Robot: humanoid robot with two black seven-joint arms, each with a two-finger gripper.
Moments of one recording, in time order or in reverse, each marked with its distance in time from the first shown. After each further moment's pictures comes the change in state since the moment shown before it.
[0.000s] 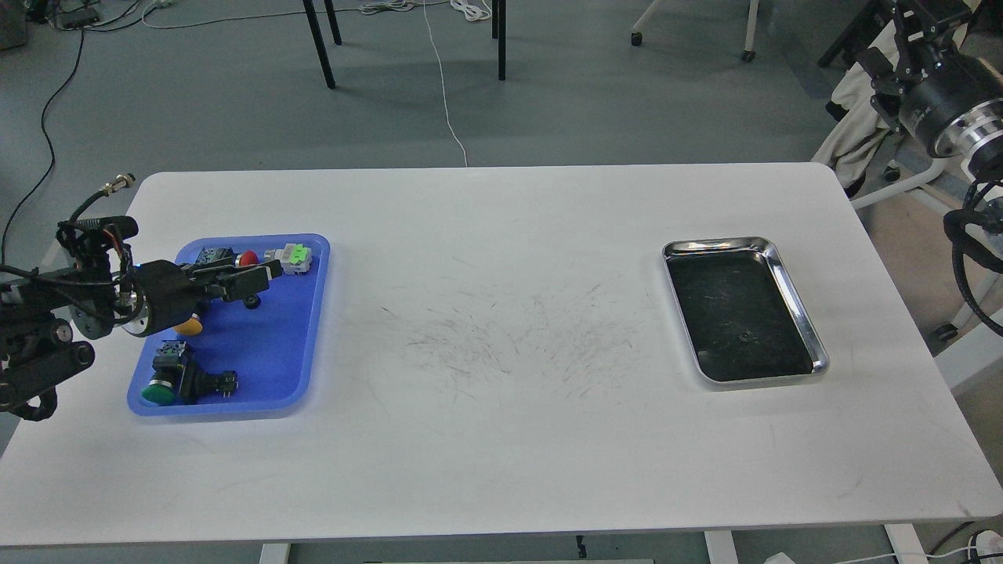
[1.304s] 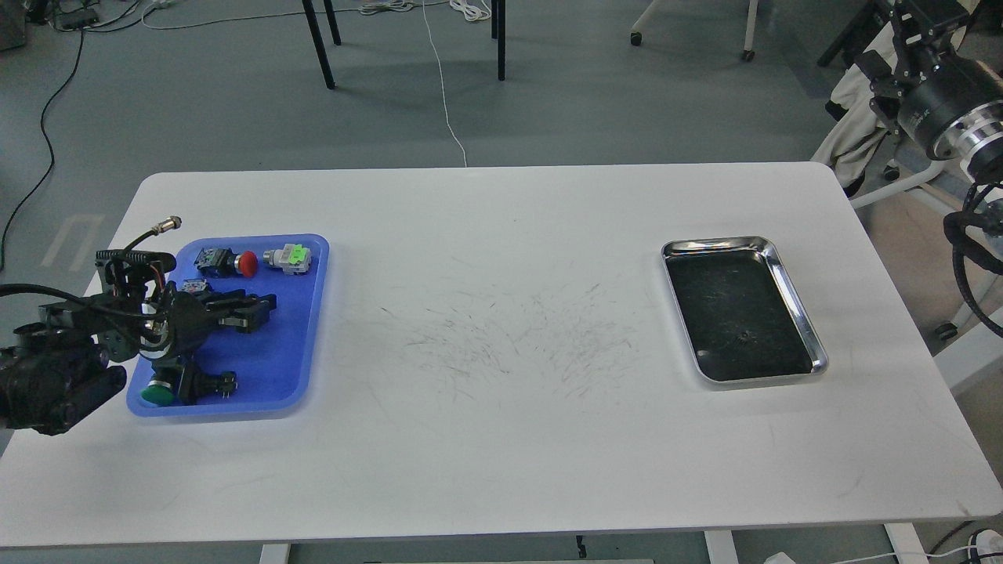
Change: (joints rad) left arm 0.076 -0.188 0.027 0.301 0.083 0.000 0.000; right arm -0.001 -0.002 -0.005 0.004 -0.001 0.001 0.000
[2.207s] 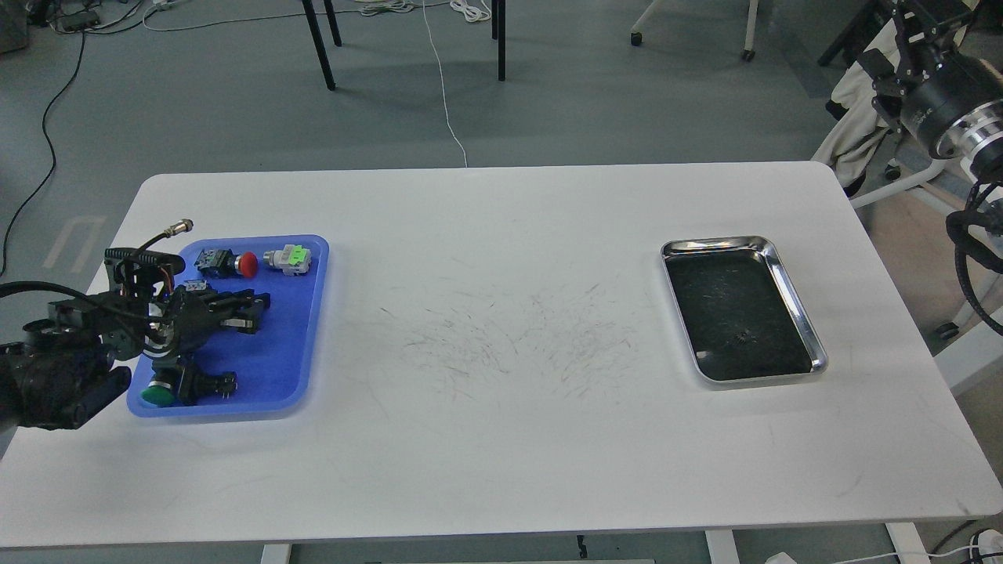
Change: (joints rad) left arm -0.004 -0.040 0.063 0.057 0.022 0.007 -0.001; right arm 0.000 -0.004 0.001 -0.002 -0.004 0.001 0.000
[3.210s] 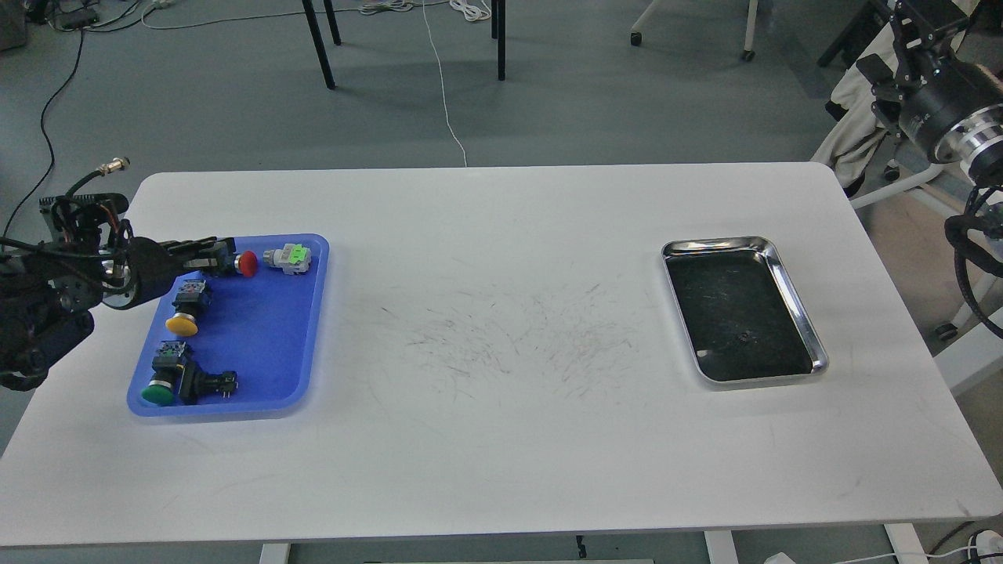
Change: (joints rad) left arm -0.147 0.081 -0.018 -0.027 -0.217 -0.086 0.001; right arm -0.009 0.006 -0.001 -0.008 -0.007 0.000 0.000
